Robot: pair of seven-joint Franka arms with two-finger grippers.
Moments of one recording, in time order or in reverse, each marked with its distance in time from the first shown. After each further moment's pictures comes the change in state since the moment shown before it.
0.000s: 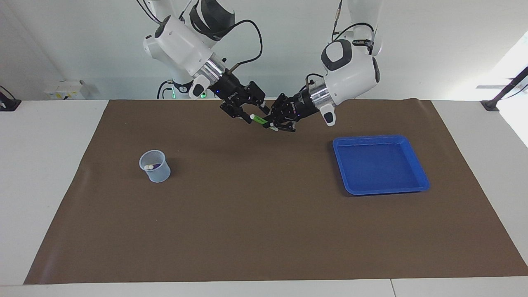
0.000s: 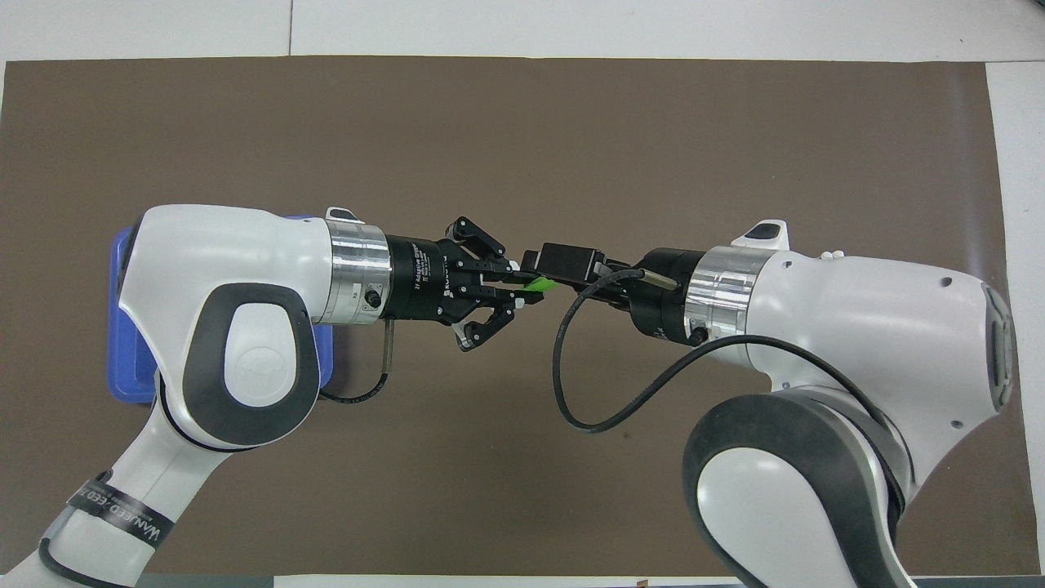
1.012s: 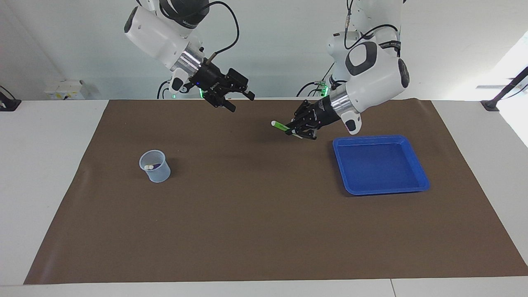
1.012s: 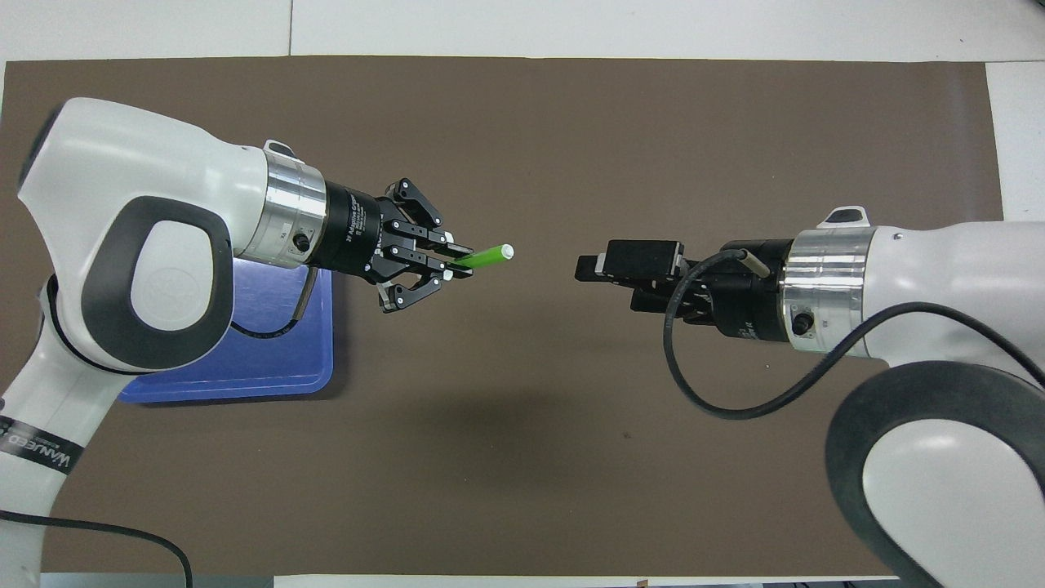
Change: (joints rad) left arm 0.095 0.064 0.002 0.127 0.232 -0.177 0.004; right arm -0.033 -0.053 -0.068 0.031 0.029 -0.210 -0.005
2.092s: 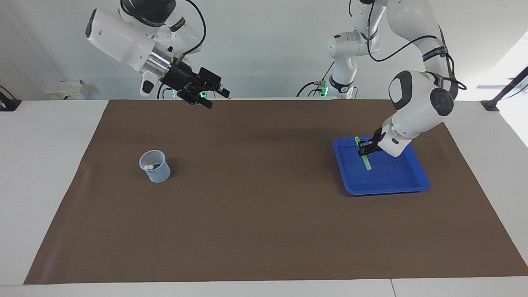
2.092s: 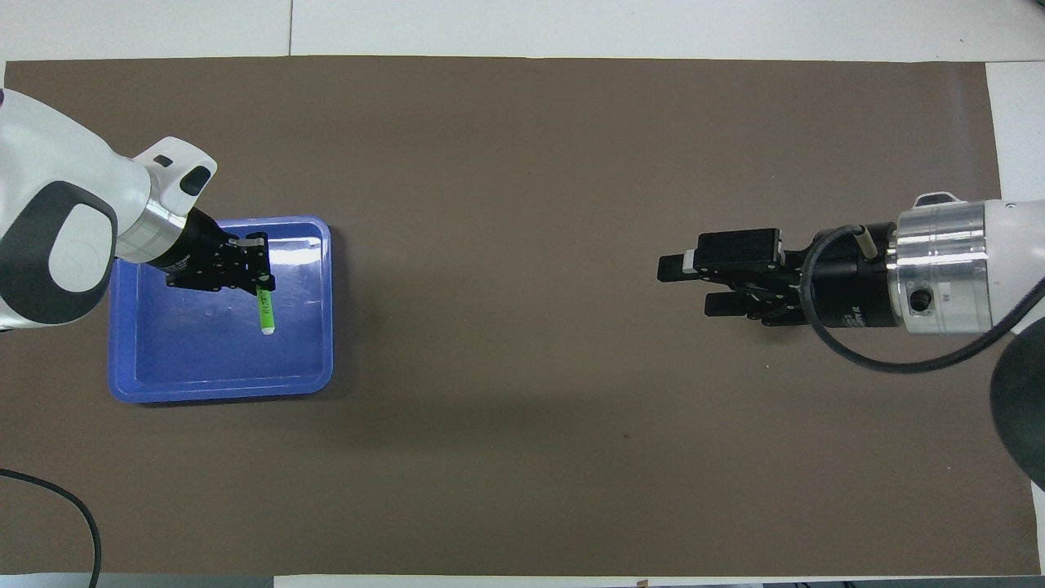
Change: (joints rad) left arm 0.161 0.074 0.137 0.041 0.625 -0.274 1.317; right arm -0.205 0.000 -0.008 0.062 0.000 -0.318 -0.051
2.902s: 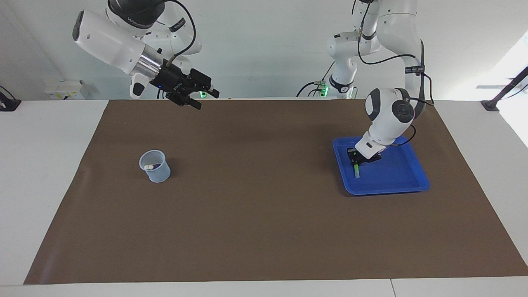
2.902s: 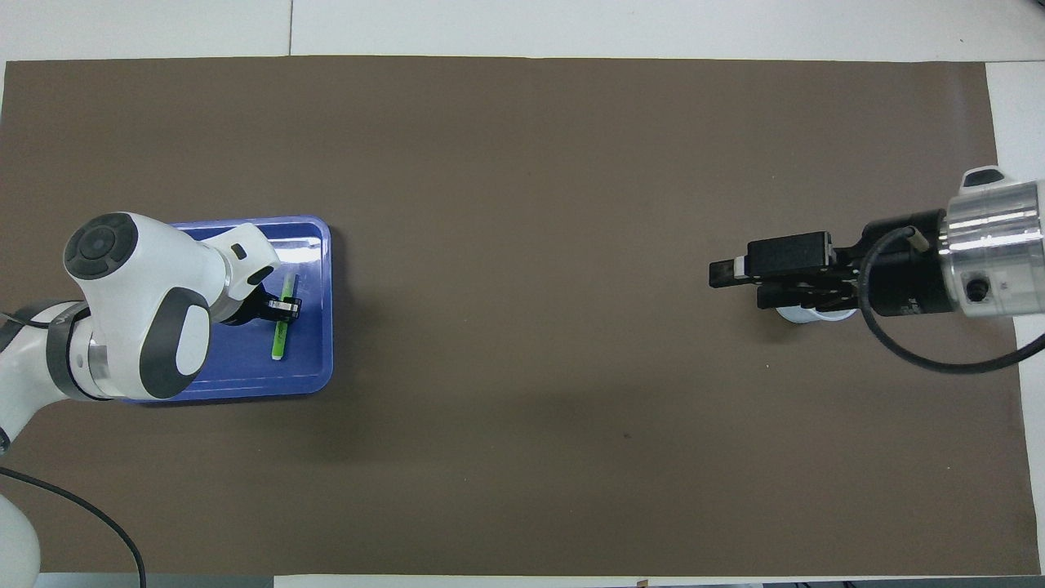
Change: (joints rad) left arm -0.018 -0.011 0.009 -0.410 0.169 0.526 0.419; right arm -0.060 0.004 -0.002 0.017 -0.017 -0.088 -0.077
